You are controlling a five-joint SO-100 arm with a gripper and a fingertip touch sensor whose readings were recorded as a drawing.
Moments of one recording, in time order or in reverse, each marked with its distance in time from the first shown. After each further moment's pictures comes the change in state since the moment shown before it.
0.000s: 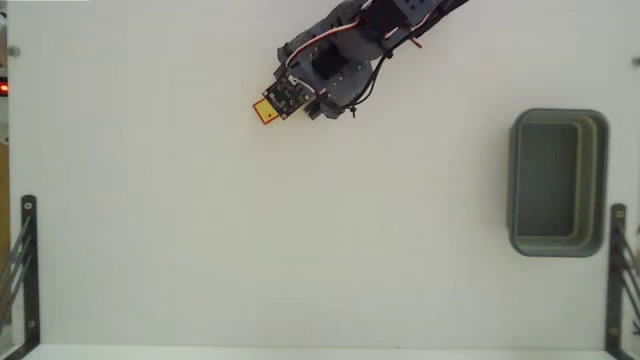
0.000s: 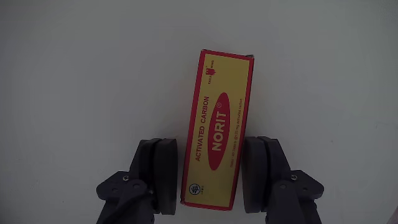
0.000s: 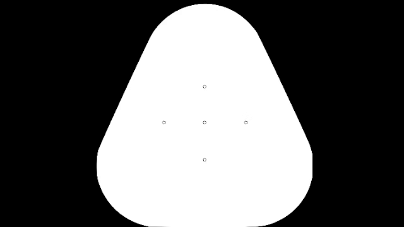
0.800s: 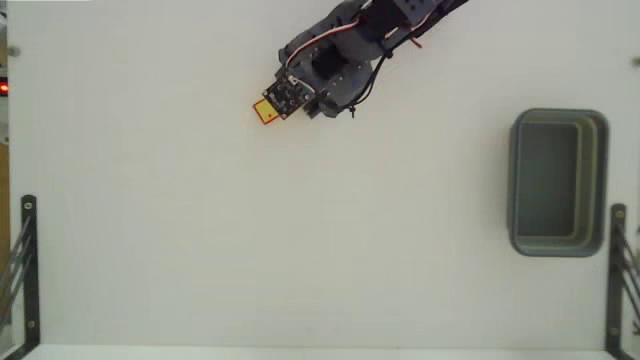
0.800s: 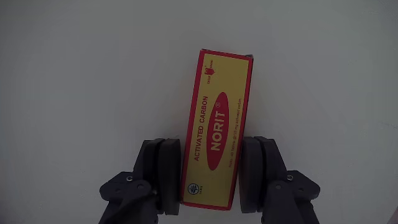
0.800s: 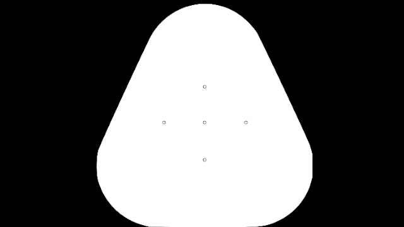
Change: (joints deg) arm 0.0 0.0 0.0 0.0 0.0
